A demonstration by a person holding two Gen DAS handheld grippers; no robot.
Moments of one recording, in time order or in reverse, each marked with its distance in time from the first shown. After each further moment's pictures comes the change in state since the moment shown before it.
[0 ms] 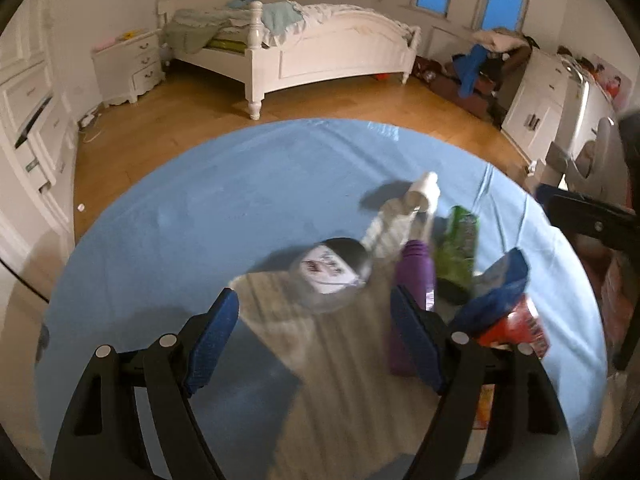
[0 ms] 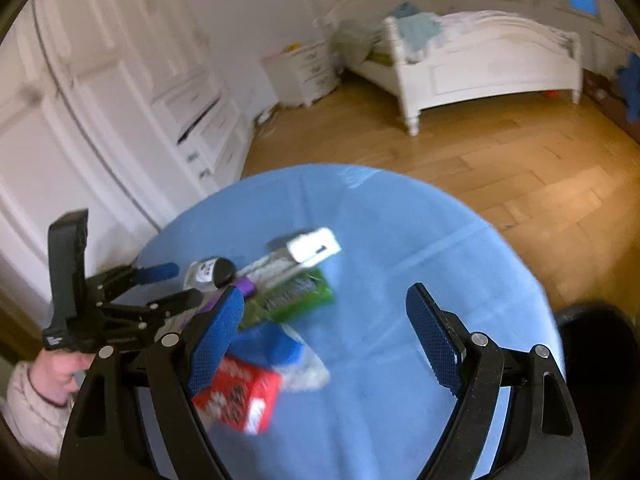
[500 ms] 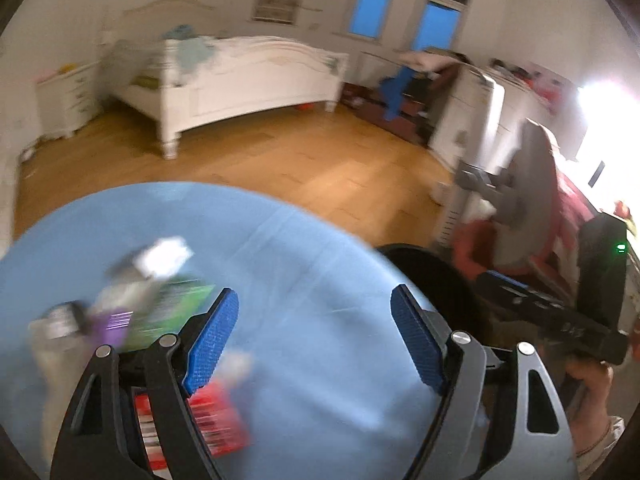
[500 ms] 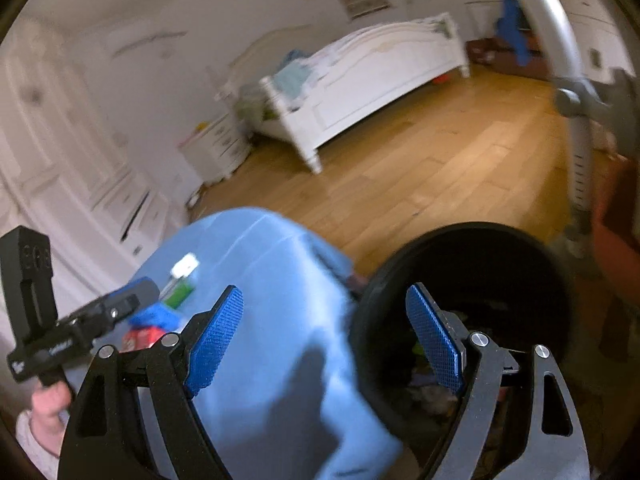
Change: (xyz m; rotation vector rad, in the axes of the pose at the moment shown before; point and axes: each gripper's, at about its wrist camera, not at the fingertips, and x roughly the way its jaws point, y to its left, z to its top) left arm -0.028 -0.170 0.023 0.029 -0.129 -0.187; right arm -0.137 -0.131 -0.120 0.331 -0.249 -0.147
